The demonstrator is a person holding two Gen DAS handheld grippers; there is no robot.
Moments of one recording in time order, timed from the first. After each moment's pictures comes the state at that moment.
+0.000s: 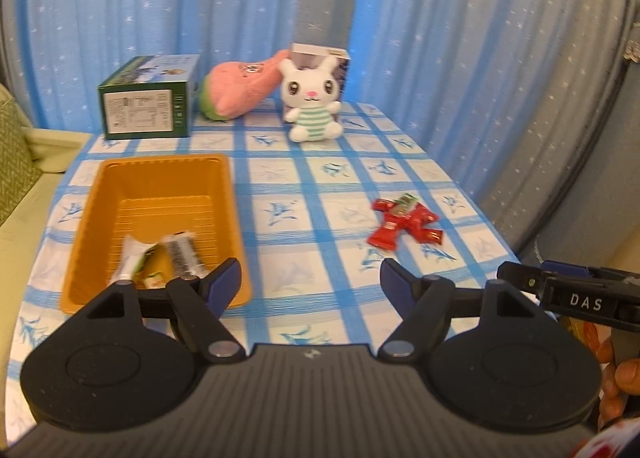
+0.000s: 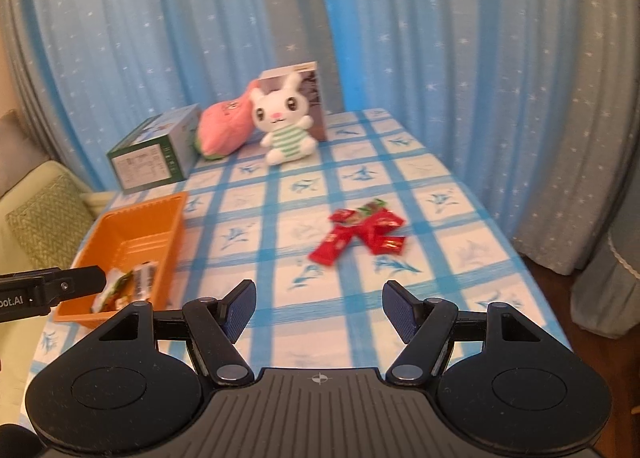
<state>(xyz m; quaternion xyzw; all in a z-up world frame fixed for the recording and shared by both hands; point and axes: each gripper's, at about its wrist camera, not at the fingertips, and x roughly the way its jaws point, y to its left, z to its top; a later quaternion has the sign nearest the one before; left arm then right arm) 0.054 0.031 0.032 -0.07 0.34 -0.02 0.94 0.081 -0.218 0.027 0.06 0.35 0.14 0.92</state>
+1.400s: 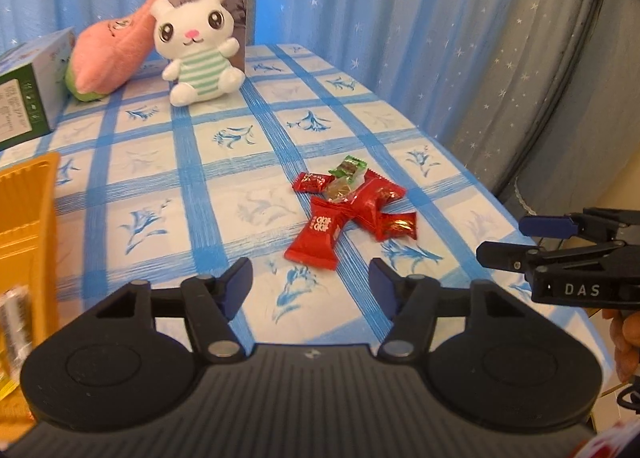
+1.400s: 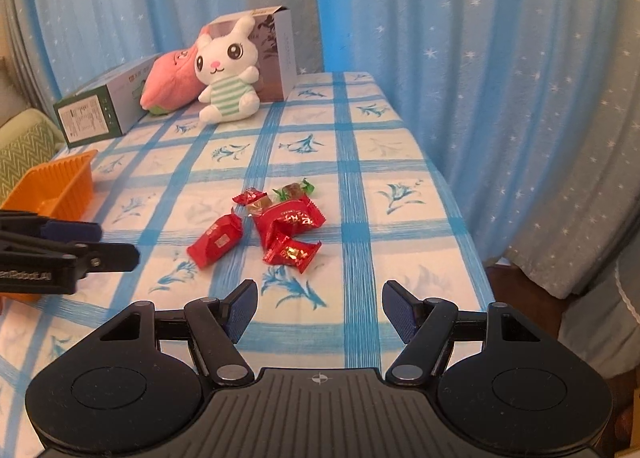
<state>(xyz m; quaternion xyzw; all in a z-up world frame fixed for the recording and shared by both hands) 0.227 -0.066 -0.081 -0.02 0.40 -0.11 0.91 0.226 -0.293 -0.077 -0.01 0.39 0.18 0.90</state>
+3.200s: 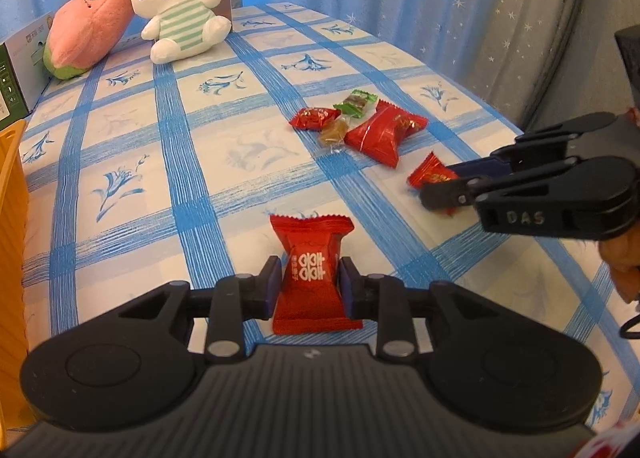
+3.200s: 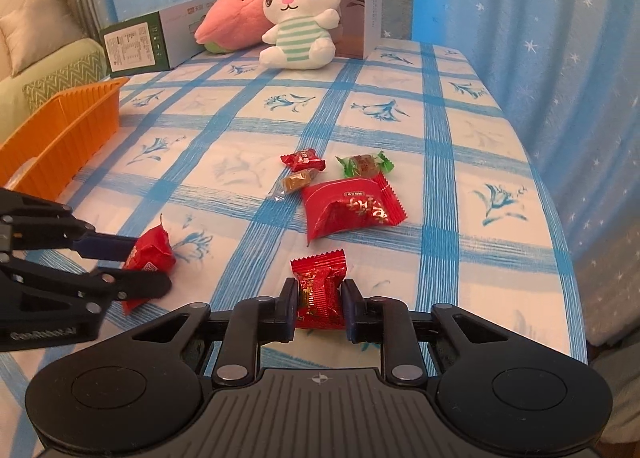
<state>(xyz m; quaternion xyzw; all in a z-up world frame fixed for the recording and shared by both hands) 0.228 -0.074 -0.140 0.03 0.43 -0.12 0.90 0.276 -0.250 -0.134 -0.07 0.41 0.28 0.87</state>
